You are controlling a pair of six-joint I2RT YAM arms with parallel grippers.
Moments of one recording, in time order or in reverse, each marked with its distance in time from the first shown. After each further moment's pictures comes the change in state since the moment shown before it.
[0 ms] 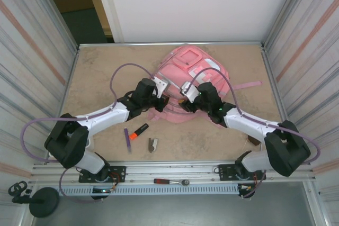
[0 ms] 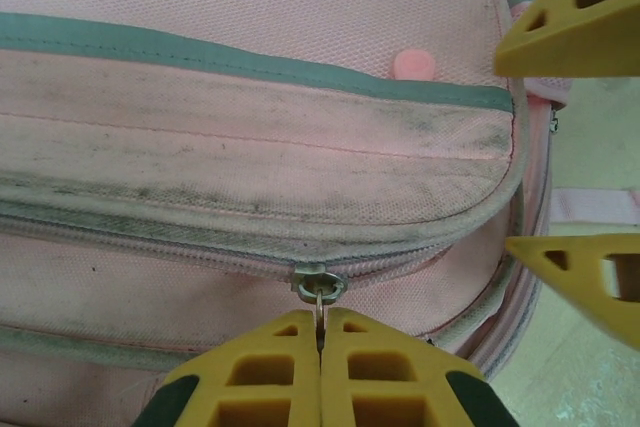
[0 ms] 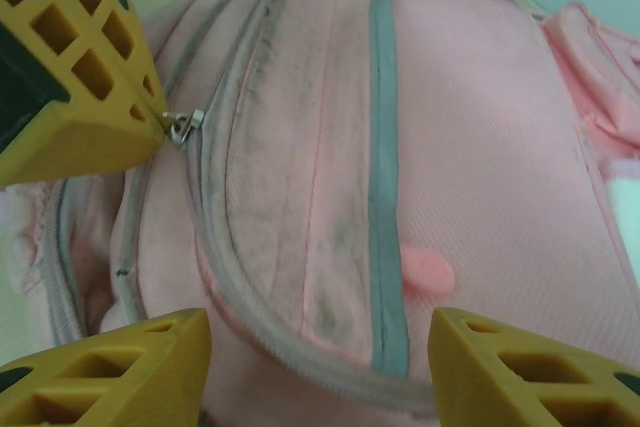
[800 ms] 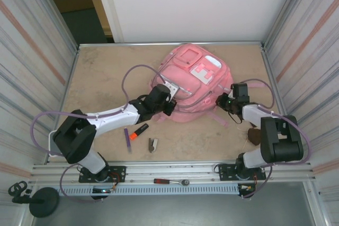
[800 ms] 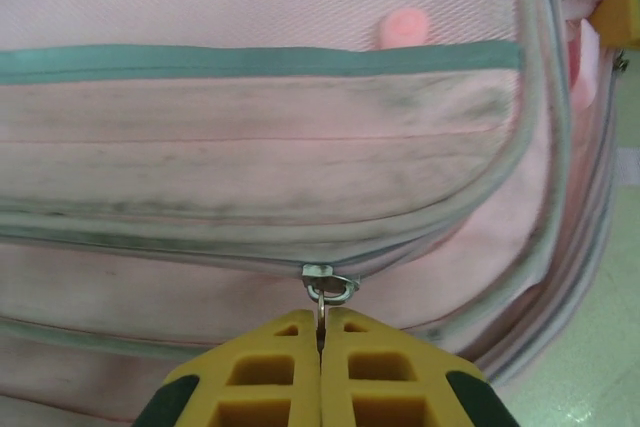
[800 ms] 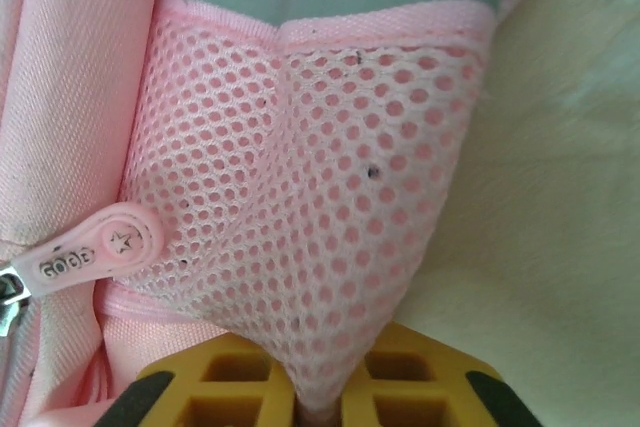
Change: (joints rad) left arm -0.139 0.076 0.059 -0.029 -0.265 0.003; right arm -0.584 0.079 -0.115 -0.125 -0.186 0.944
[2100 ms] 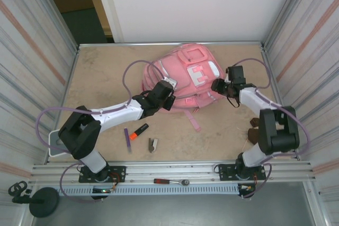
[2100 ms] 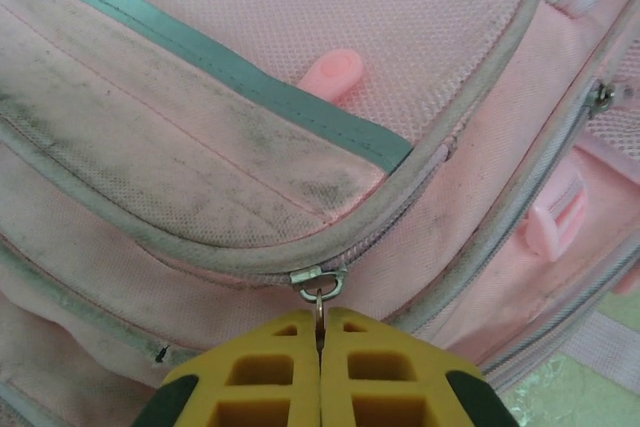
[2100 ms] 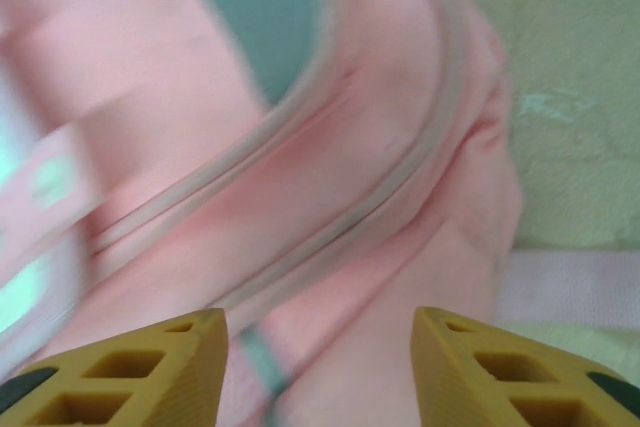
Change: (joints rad) left arm -0.001 0.069 0.100 -0.089 -0.169 -0.035; right arm 0.091 0.069 0.294 -0.218 0.113 -0.151
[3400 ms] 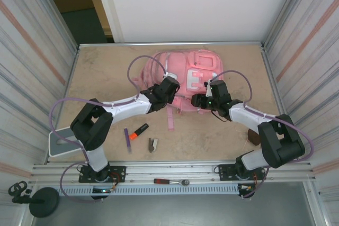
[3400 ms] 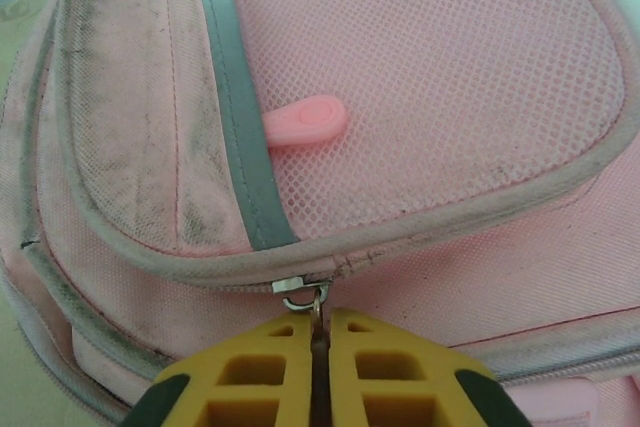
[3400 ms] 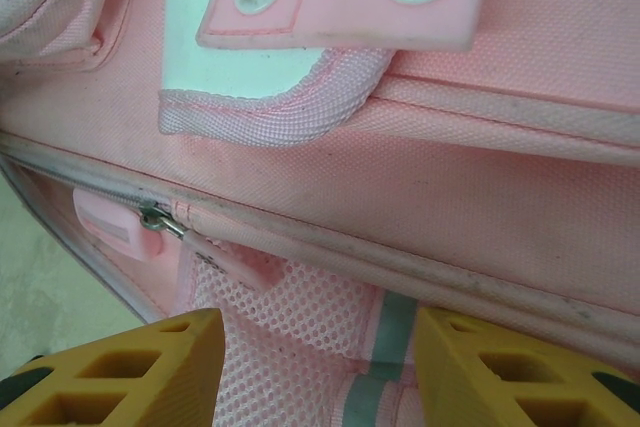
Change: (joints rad) left arm 0.010 0.147 0.131 -0.030 -0.227 -0.035; right arm 0.253 -0.078 -0.220 0.238 -0.103 0.055
